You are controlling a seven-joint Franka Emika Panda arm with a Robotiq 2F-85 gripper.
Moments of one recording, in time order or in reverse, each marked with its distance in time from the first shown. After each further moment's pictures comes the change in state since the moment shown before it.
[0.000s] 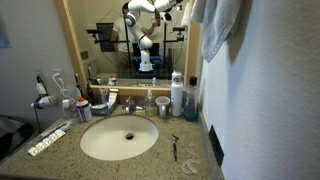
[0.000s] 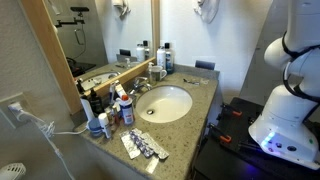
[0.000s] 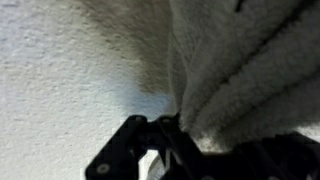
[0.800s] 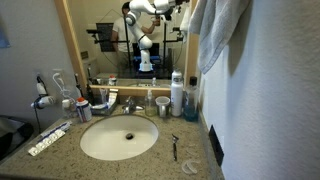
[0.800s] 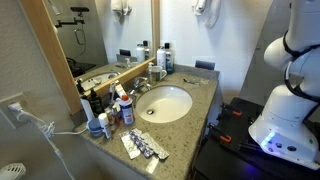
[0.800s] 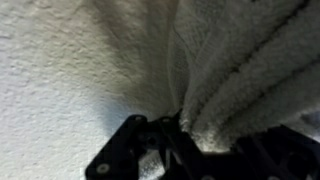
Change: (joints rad) arm 0.026 0.031 -0.032 -0.057 0.284 0.126 -0.399
